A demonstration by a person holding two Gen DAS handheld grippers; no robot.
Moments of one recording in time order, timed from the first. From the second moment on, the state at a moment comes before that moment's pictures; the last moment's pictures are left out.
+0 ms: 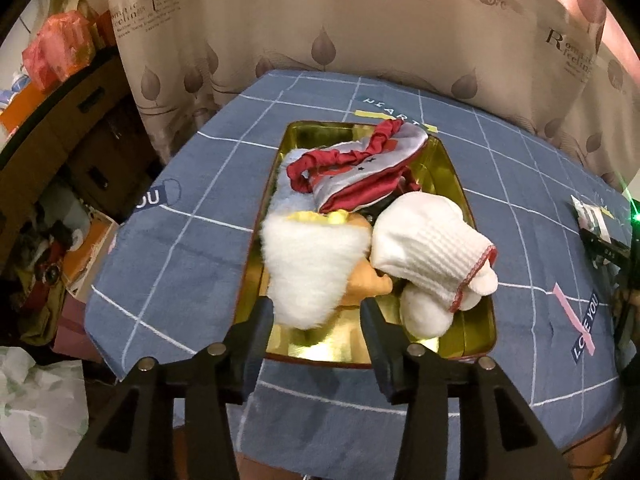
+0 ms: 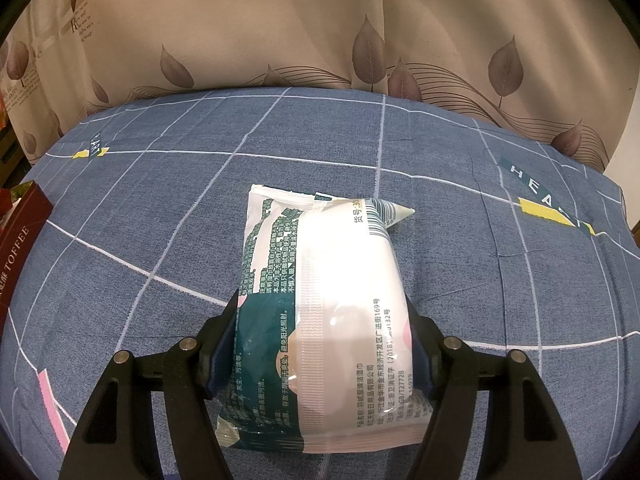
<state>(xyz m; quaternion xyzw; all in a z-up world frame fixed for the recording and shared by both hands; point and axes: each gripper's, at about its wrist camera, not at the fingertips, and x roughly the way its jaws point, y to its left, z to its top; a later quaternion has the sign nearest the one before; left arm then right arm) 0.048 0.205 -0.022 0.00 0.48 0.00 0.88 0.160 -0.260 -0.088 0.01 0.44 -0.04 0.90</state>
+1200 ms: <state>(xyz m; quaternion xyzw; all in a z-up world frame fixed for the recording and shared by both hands) -0.017 0.243 -0.029 -0.01 0.38 0.12 0.92 0.149 -0.248 -0.085 0.00 0.43 -0.10 0.90</state>
